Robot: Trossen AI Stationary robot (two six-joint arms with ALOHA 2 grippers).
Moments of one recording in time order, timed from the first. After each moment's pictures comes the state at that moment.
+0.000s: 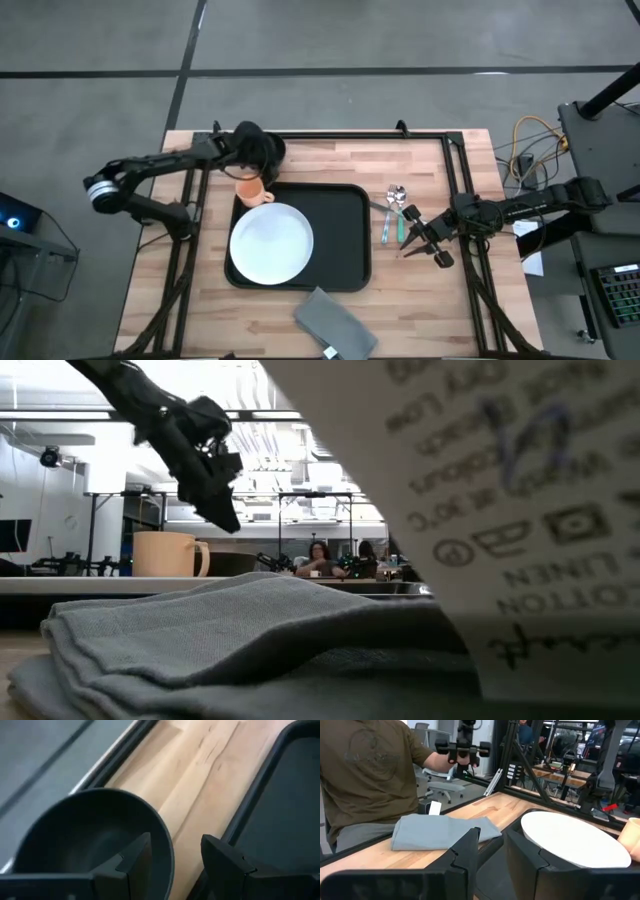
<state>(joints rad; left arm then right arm) 0.64 1.30 0.81 -0.31 -0.01 0.09 0.06 0.71 0.01 0.66 -0.52 -0.14</state>
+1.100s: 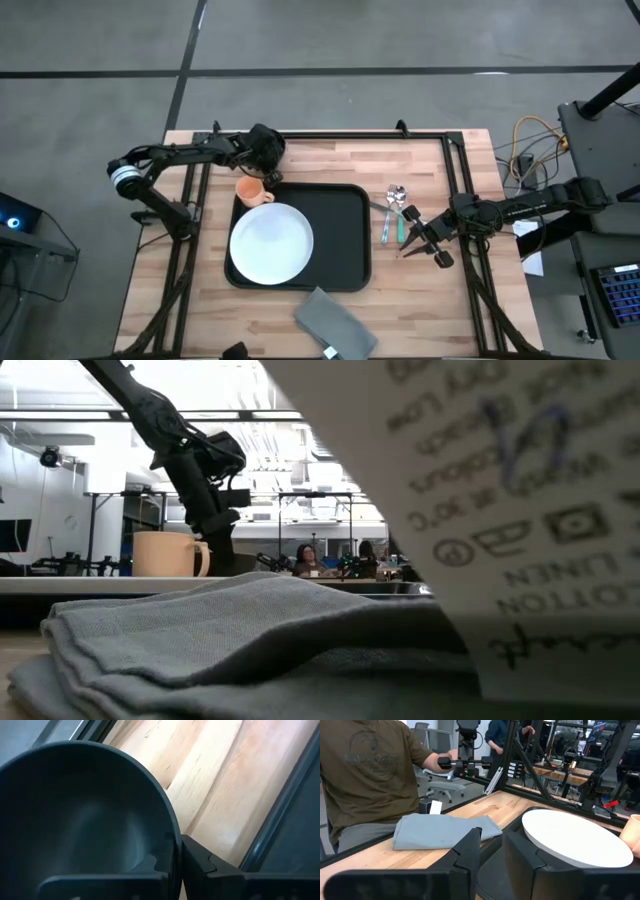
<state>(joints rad) 0.67 1.50 0.84 -0.29 -0.04 0.18 0.06 0.71 0.01 0.65 -0.52 -0.13</state>
